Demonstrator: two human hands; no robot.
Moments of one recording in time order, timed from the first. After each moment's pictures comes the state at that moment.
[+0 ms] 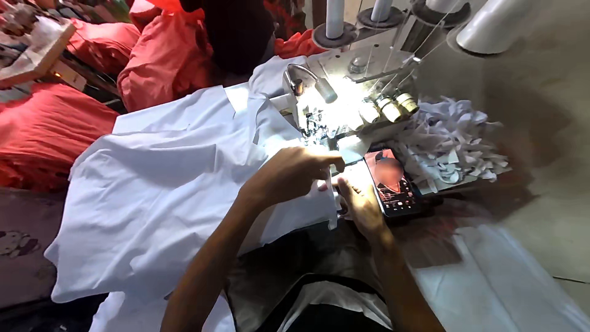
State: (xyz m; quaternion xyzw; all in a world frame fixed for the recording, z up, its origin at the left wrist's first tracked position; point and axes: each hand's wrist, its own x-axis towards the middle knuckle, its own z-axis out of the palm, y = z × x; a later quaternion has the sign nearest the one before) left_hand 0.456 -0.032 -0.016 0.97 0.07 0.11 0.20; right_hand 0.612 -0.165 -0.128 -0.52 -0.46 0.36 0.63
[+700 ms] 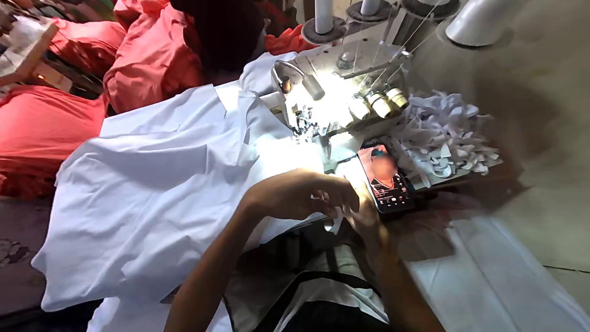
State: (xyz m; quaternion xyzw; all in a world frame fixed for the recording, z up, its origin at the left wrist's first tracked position) left_hand 0.462 -0.047 -0.028 0.88 -0.05 0.05 0.47; right_hand 0.606 -0.172 -0.120 -0.49 -0.37 0.41 0.68
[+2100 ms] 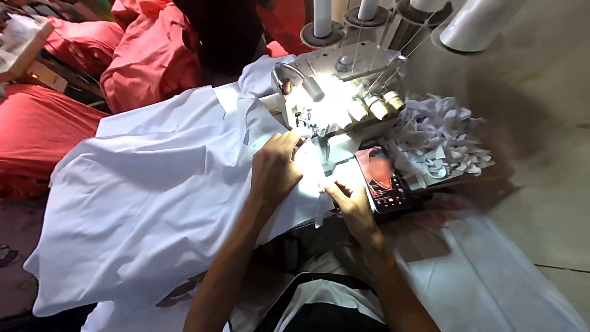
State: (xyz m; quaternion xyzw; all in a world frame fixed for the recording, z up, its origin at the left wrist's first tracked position) left_hand 0.465 -0.042 -0.055 0.88 0.32 0.35 0.09; right_hand 0.606 -0.169 -0.127 -0.54 -0.45 0.32 0.63
